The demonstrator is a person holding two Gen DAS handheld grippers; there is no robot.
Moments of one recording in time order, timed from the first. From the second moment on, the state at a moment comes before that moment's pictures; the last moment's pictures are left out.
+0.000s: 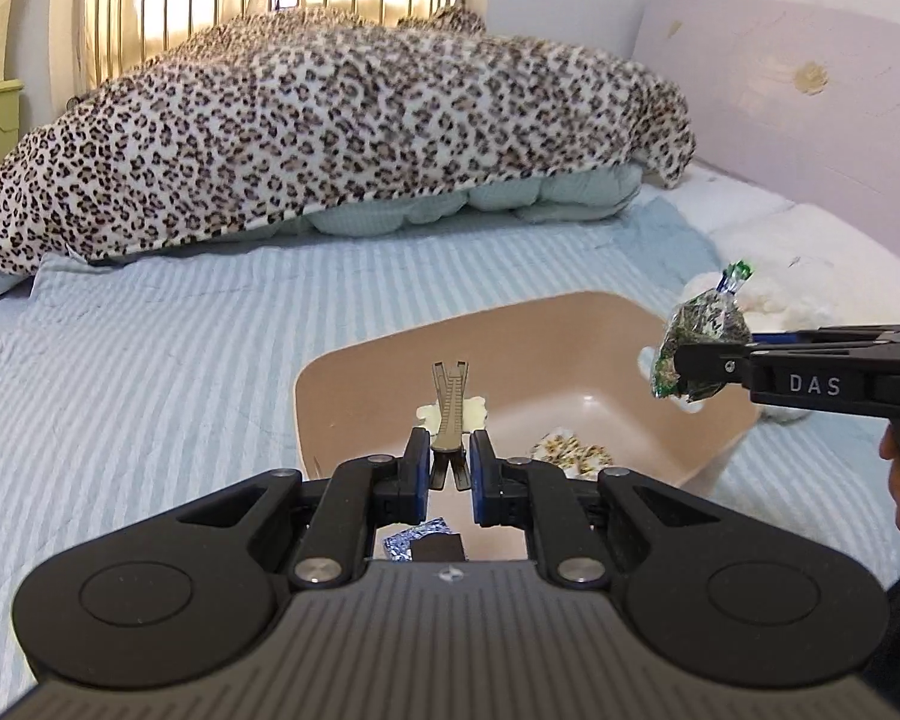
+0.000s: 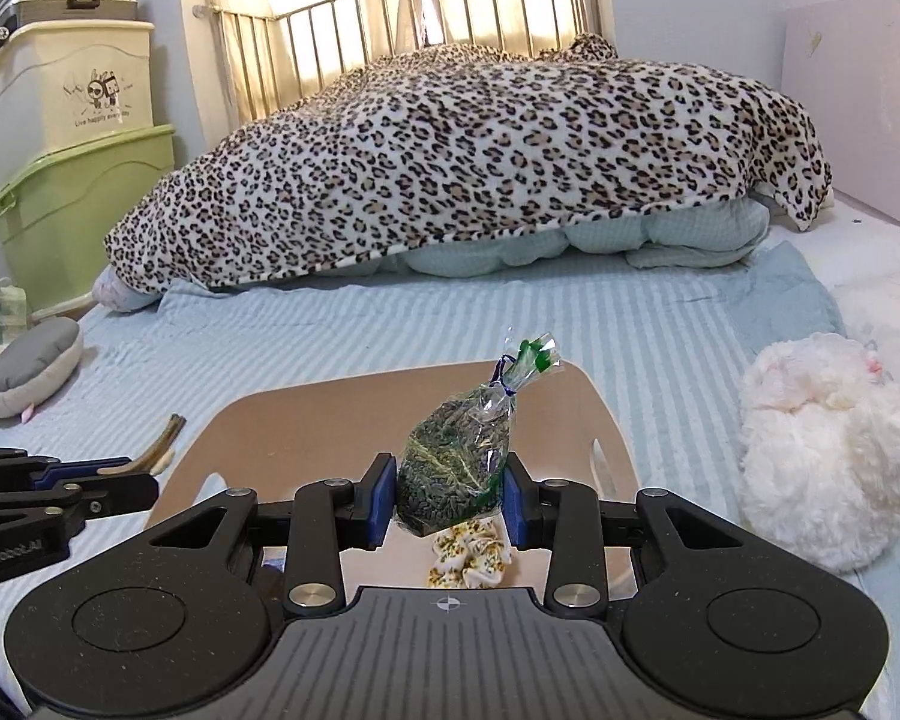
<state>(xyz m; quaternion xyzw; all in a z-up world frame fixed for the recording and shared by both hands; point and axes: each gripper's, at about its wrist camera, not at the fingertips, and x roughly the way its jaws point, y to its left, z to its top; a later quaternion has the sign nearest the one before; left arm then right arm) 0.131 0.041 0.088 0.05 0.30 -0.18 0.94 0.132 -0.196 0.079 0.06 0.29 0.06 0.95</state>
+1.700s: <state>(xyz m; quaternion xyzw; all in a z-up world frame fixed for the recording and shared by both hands) 0.093 0.069 0.030 0.05 0.44 -0.08 0.89 0.081 -0.164 -0.013 0.01 0.47 0.08 0.88</state>
